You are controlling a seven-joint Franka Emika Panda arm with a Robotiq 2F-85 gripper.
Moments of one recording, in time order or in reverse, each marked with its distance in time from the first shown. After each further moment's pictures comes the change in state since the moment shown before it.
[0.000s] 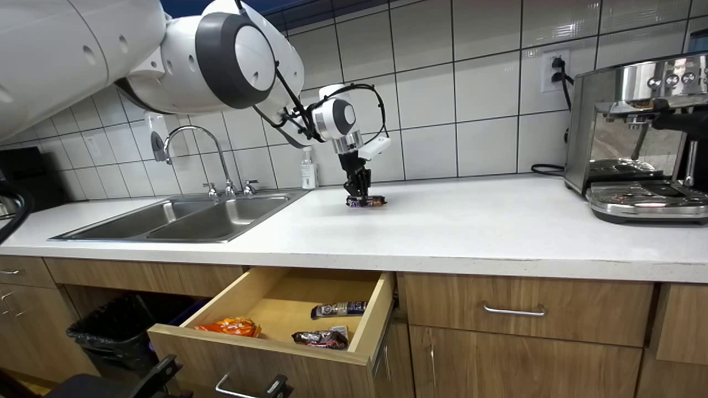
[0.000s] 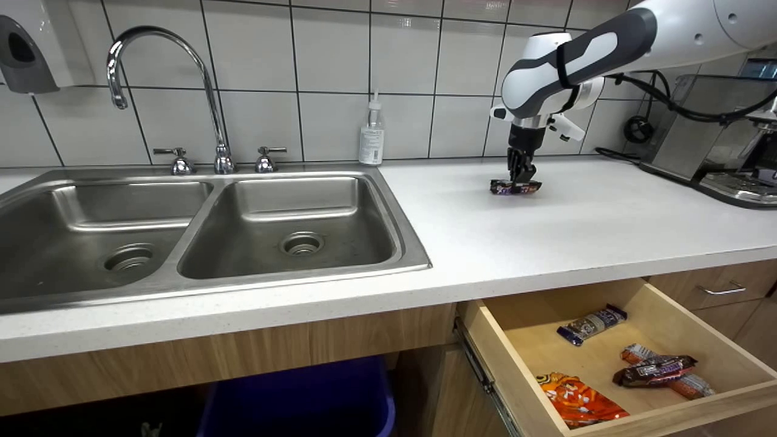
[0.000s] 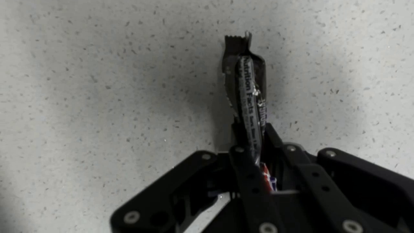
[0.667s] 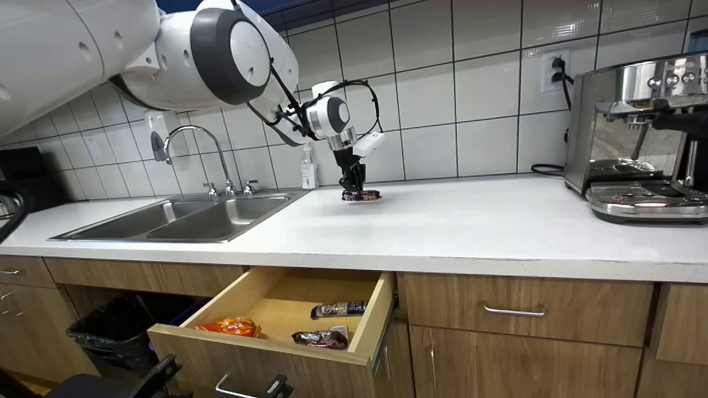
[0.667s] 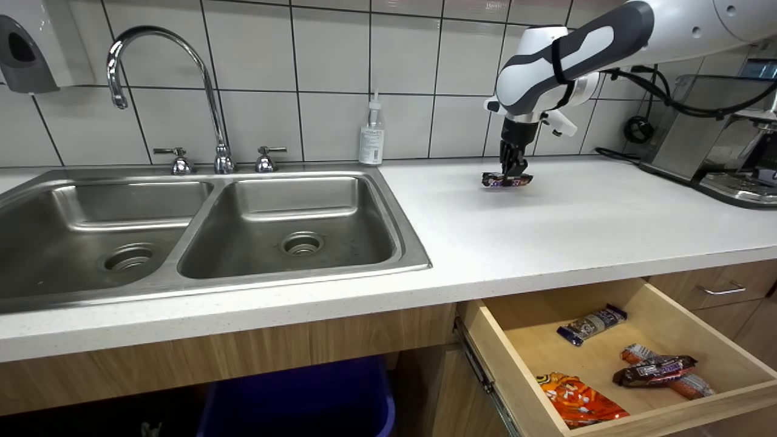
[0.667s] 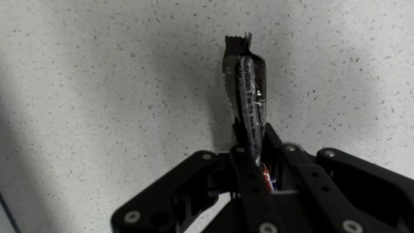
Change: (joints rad) arm 0.020 -0.019 0.000 -0.019 0.000 0.063 0.012
